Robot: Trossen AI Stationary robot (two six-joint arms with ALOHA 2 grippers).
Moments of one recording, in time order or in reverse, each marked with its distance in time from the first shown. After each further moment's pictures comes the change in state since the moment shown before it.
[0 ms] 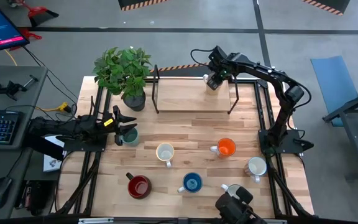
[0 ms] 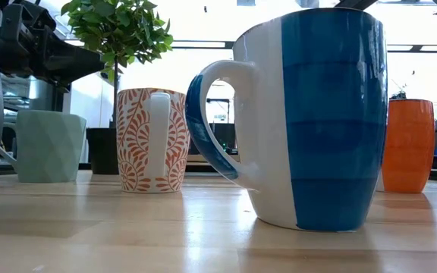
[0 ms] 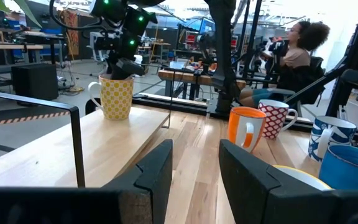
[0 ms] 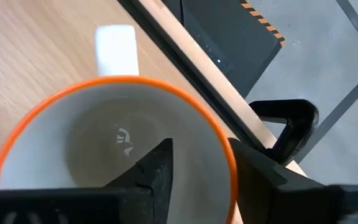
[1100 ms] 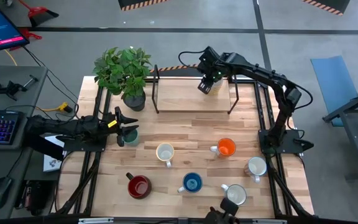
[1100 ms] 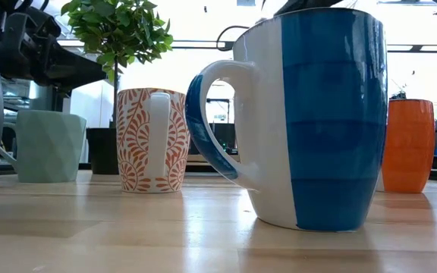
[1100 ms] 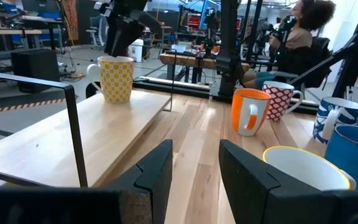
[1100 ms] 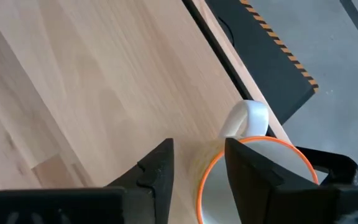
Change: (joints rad) left arm 0.000 0.078 0.000 0.002 -0.001 -0.014; right arm 0.161 0.000 0.180 -0.110 -0.094 -0.005
